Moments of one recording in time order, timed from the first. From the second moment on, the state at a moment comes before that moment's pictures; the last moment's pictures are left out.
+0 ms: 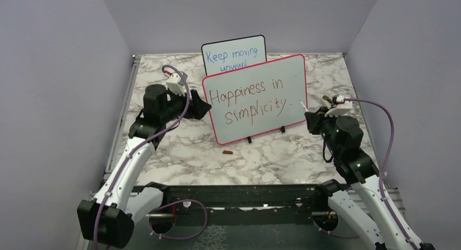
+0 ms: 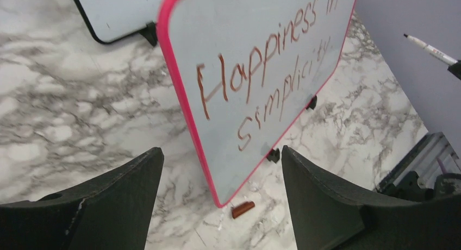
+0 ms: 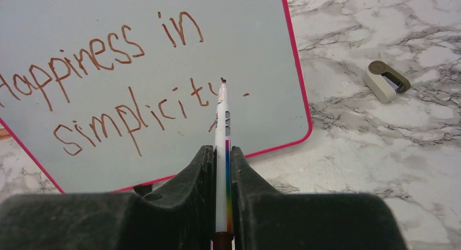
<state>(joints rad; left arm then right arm) -0.20 1.04 0.92 -0.20 0.47 -0.27 0.36 0.58 0.68 -0.32 0.22 0.27</state>
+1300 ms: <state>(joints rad) -0.89 1.41 0.91 -0.43 -0.01 -0.17 0.36 0.45 0.65 -0.36 0.12 0.27</state>
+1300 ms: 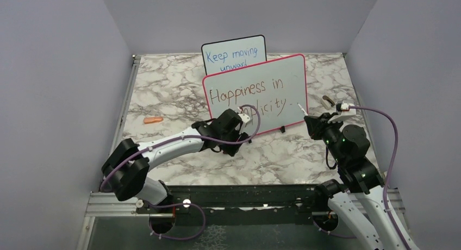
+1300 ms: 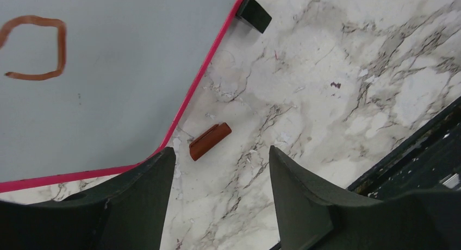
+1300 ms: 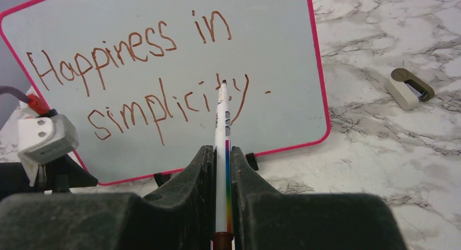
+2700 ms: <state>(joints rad) -0.89 1.67 0.99 -0.57 0.07 0.17 0.36 0.44 0.65 -0.37 0.12 0.27</state>
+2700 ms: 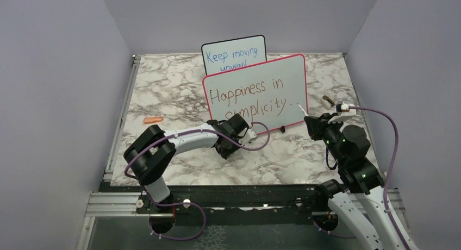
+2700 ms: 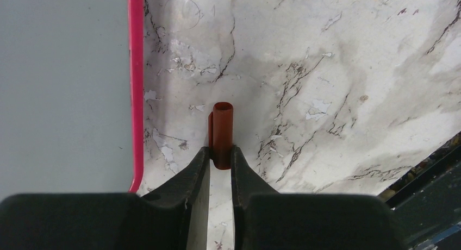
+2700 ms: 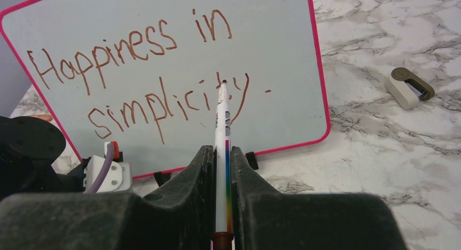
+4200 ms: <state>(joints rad) -1.11 1.04 0.85 -0.33 -0.11 0.71 0.36 0.81 0.82 -0.47 -0.84 0.18</state>
